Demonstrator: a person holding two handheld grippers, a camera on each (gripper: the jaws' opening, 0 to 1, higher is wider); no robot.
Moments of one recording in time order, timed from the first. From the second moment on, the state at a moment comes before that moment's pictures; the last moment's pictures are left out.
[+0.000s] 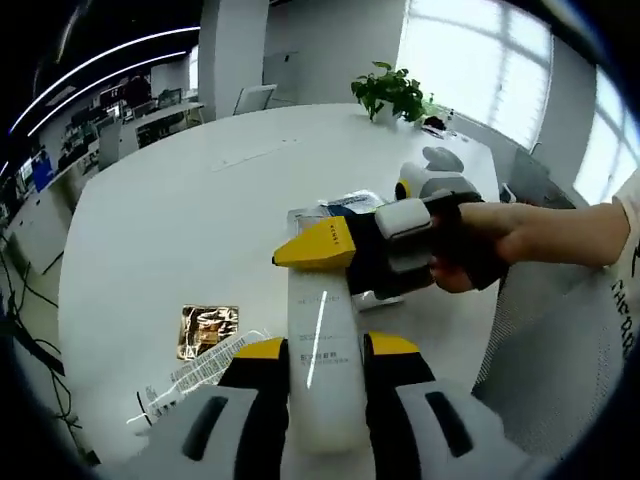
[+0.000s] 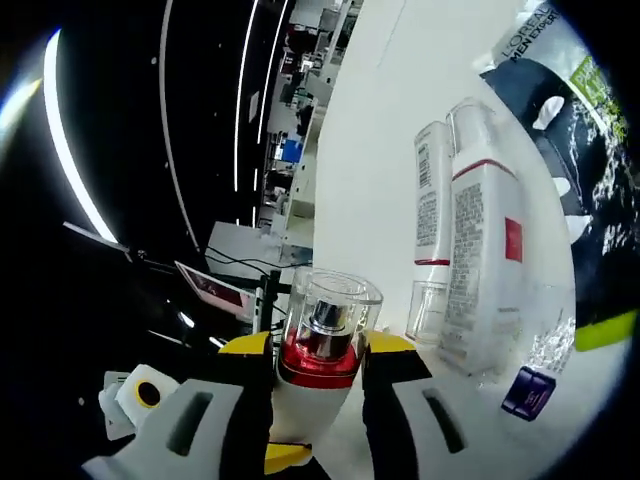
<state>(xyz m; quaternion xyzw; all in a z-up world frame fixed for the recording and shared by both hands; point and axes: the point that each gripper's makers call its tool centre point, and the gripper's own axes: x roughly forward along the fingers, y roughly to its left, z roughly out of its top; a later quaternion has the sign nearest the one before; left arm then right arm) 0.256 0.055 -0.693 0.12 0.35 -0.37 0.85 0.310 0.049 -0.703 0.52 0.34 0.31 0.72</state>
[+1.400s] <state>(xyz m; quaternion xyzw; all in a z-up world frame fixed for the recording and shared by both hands) 0.245 0.004 -0.685 0.24 0.27 -0.42 0.84 0.282 -0.001 -0.643 0.29 0.24 0.40 0.83</state>
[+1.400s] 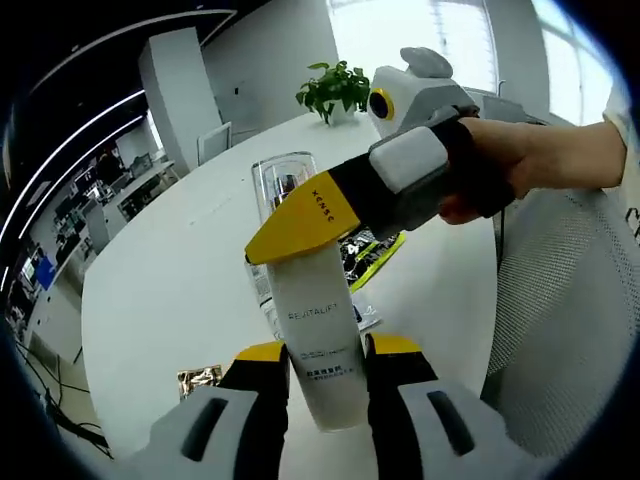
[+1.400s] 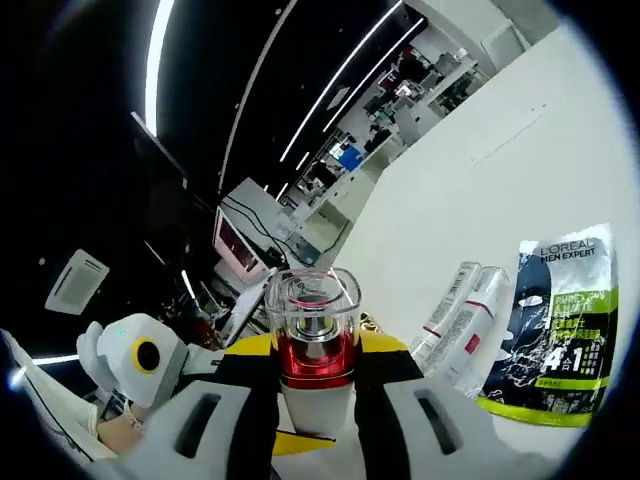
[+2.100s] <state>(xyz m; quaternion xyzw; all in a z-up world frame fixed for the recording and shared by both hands) 0.232 0.004 -0.701 0.23 0.29 -0.43 0.83 0.263 0.011 -0.646 0.17 0.22 0.47 0.84</state>
